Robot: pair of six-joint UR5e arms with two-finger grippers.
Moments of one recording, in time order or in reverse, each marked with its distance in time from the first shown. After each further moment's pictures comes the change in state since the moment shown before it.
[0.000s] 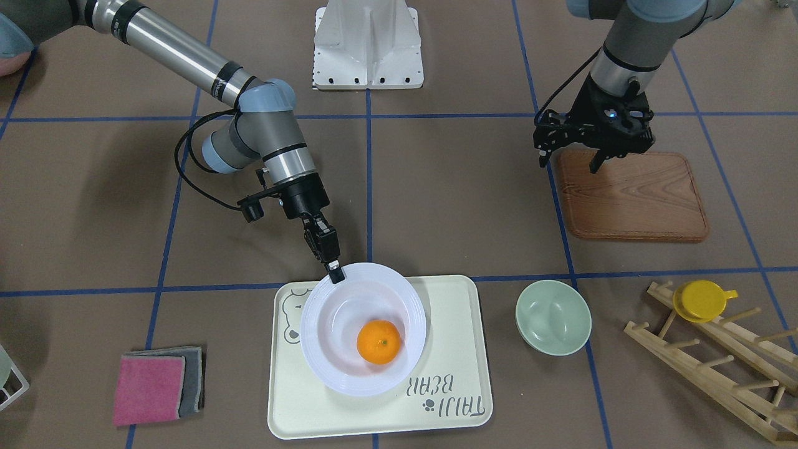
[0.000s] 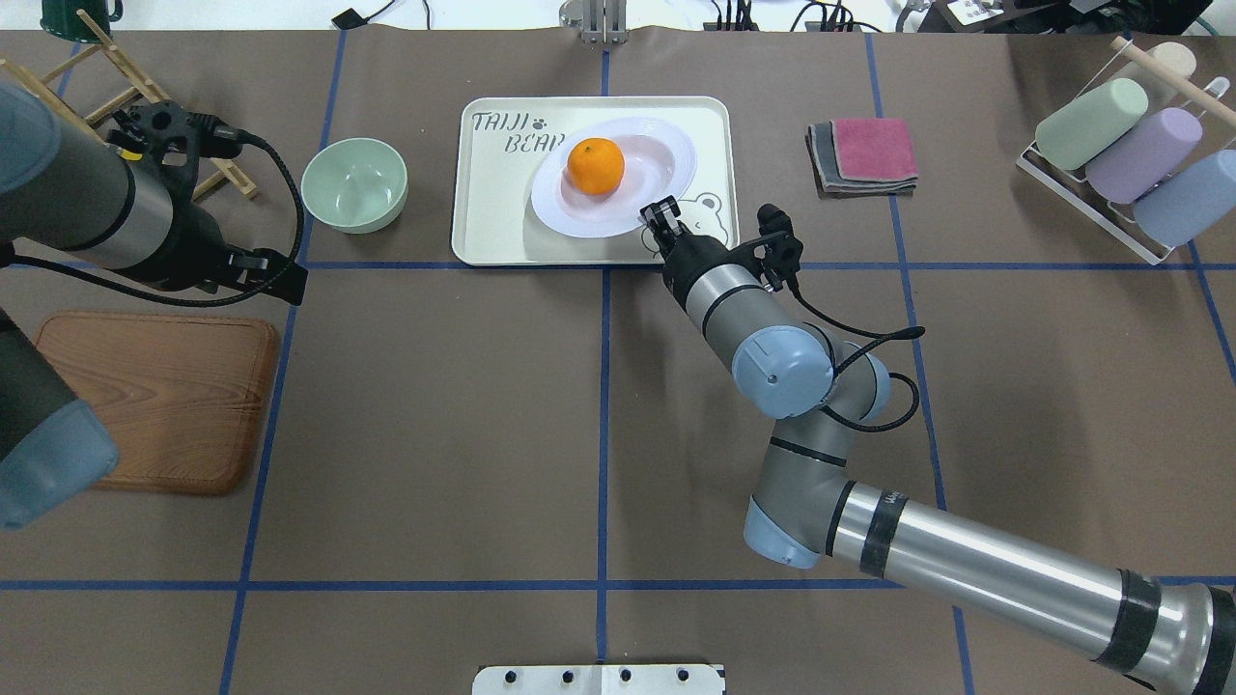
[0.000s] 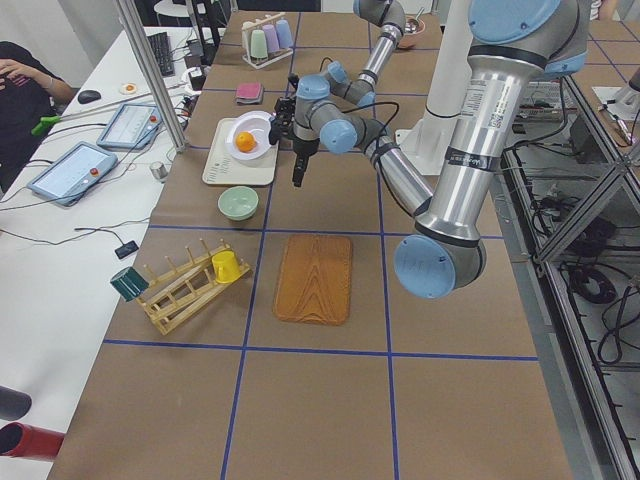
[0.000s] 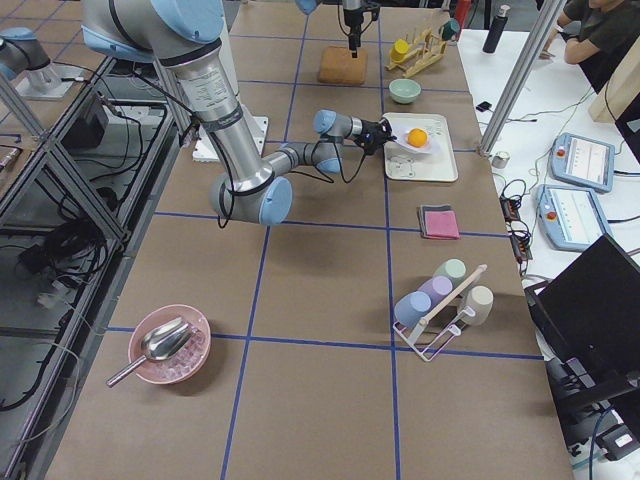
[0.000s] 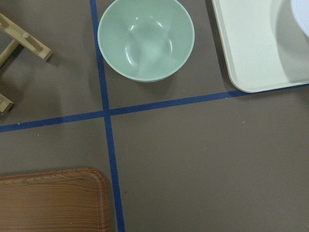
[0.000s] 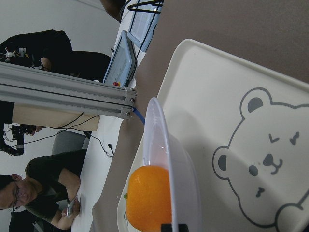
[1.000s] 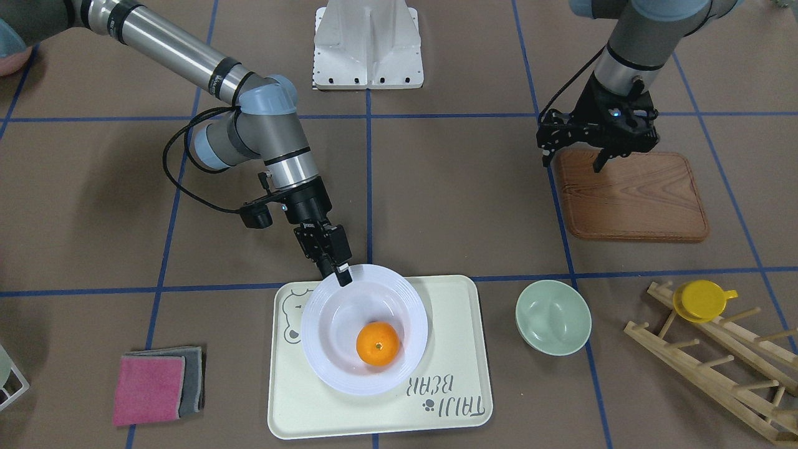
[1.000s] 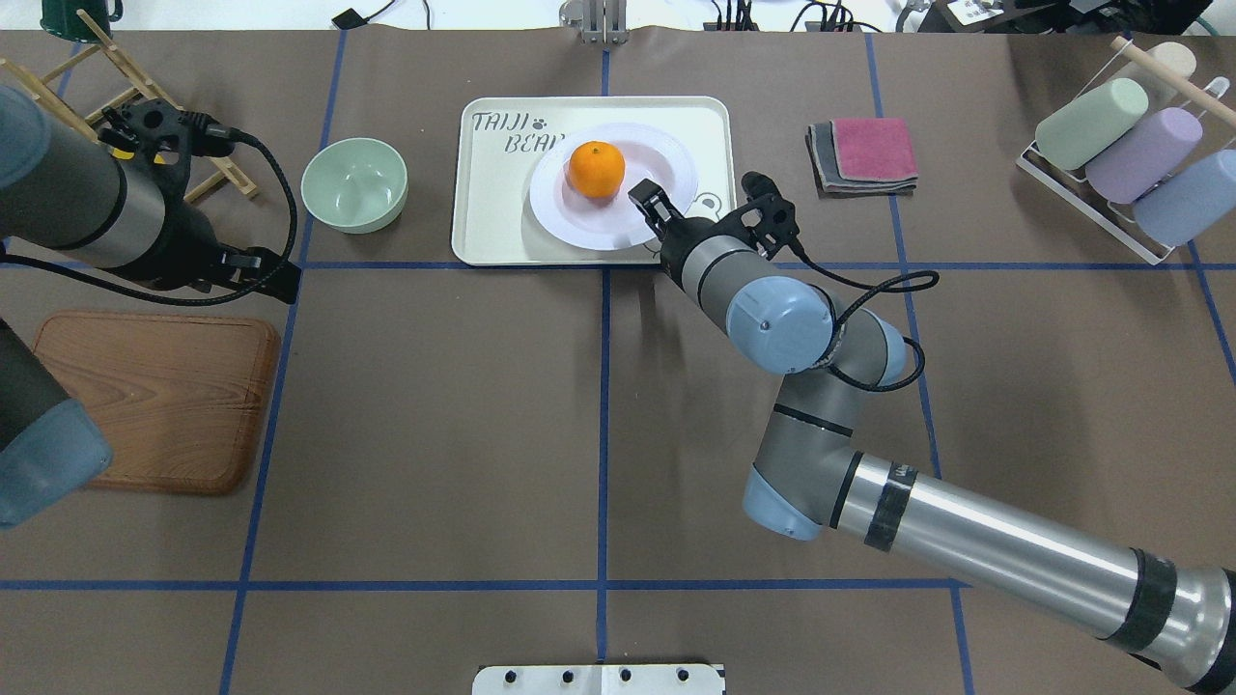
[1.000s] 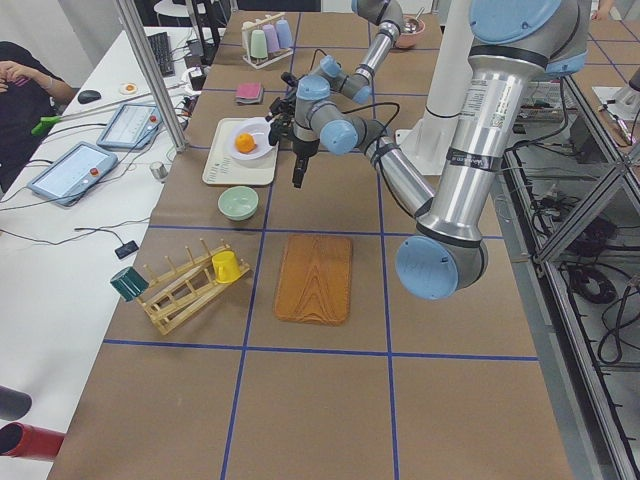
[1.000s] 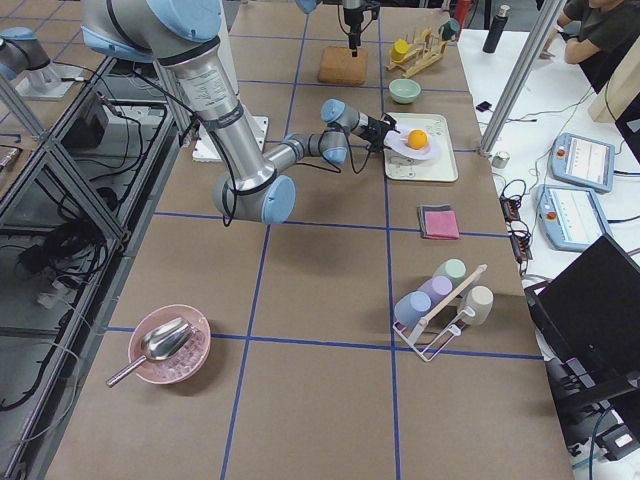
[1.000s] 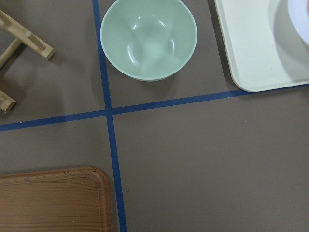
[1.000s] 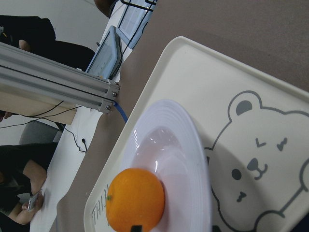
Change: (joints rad) left arm -0.007 0.009 -0.005 0.000 -0.003 0.000; right arm 0.072 -0.008 0.122 -0.260 0.233 -0.206
